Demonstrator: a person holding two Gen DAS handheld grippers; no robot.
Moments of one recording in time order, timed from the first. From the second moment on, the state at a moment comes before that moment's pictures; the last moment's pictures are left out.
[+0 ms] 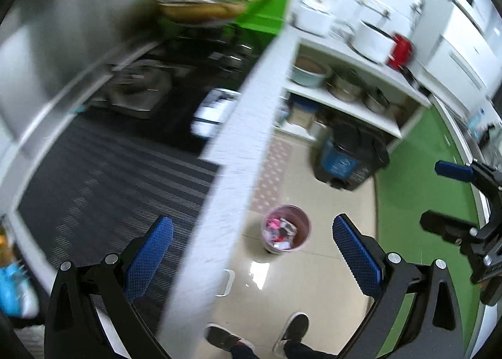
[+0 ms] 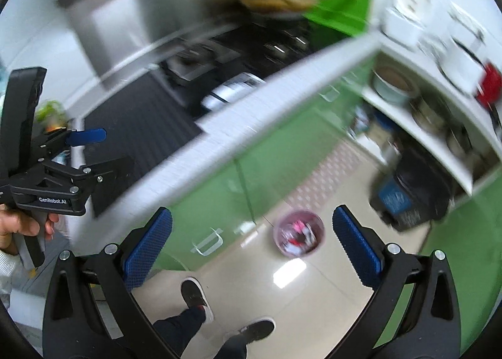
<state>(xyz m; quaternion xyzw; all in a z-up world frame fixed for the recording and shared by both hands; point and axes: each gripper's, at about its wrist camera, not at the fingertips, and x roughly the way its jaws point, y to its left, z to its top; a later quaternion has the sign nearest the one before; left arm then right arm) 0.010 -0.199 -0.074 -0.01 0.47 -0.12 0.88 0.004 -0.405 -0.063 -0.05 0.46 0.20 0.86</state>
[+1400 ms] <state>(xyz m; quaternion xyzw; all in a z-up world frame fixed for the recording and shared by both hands) -0.018 0.009 -0.018 -0.08 0.45 0.03 0.89 0.072 -0.153 -0.004 -0.18 0.41 0.44 0.78</state>
